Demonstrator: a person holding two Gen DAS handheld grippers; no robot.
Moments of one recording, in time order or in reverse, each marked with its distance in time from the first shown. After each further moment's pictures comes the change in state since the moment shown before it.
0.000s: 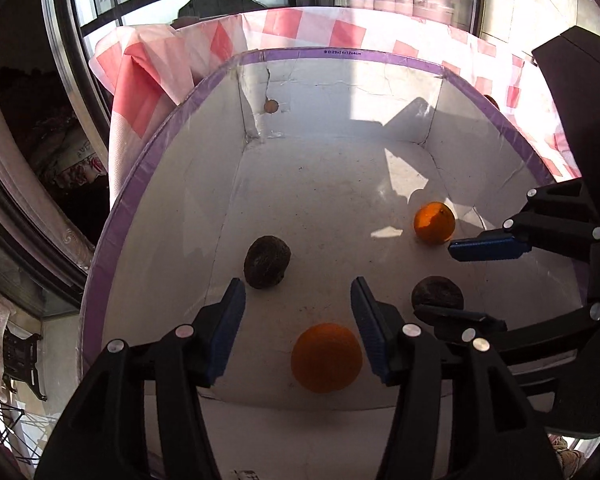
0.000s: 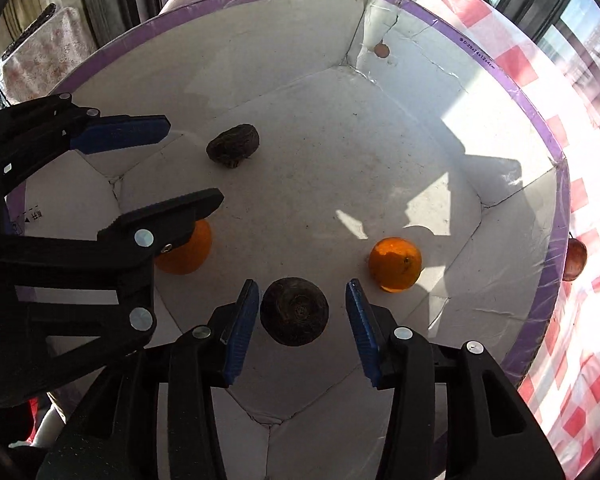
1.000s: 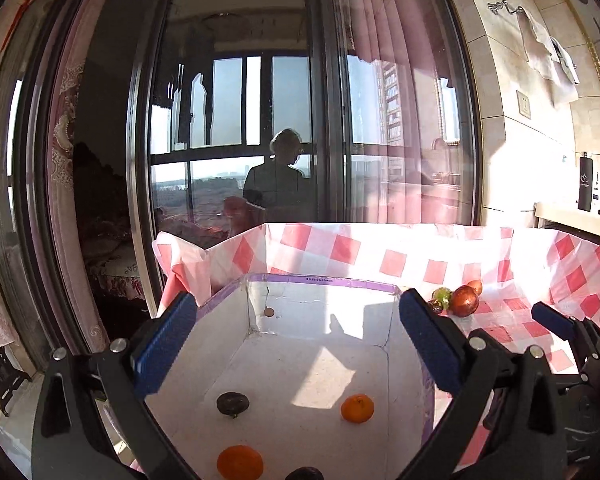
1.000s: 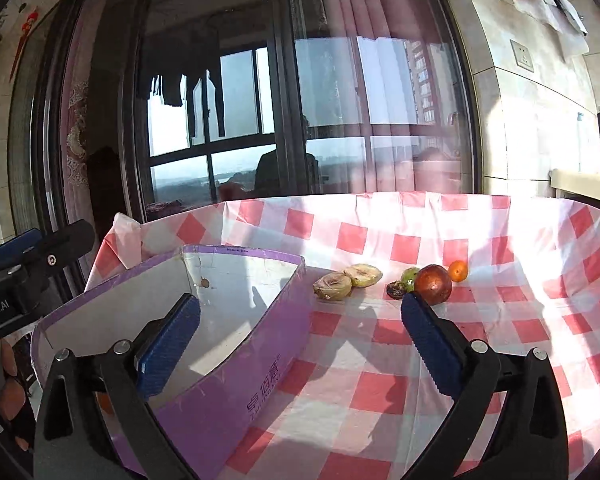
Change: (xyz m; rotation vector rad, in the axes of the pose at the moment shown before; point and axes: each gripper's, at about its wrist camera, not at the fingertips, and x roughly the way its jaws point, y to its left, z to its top) left arm -0.122 -0.099 0.013 -0.131 -0.722 0.128; right arm -0.107 -0.111 -0.160 0.557 -0.935 -0.221
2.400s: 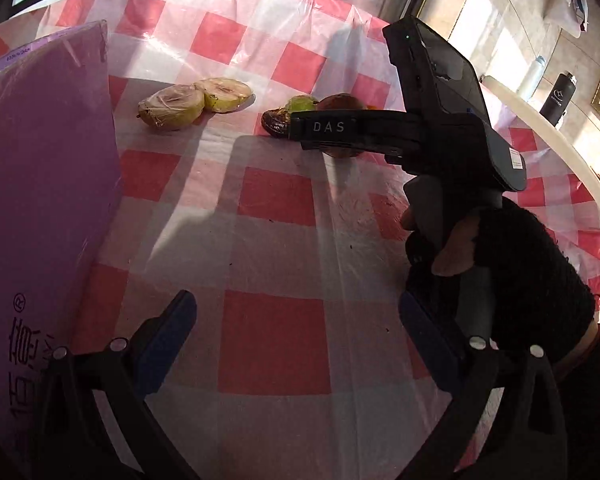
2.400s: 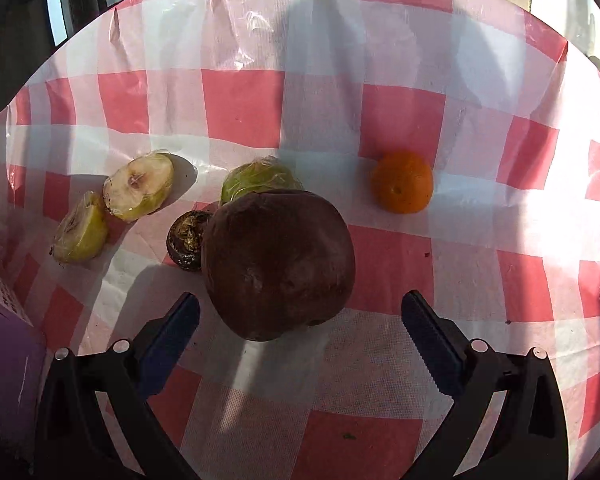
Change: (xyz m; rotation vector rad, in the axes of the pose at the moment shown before) left arm 0.208 -0.176 -0.120 -0.116 0.682 -0.394; right arm 0.298 -0.175 -0.017 0.008 0.650 -0.182
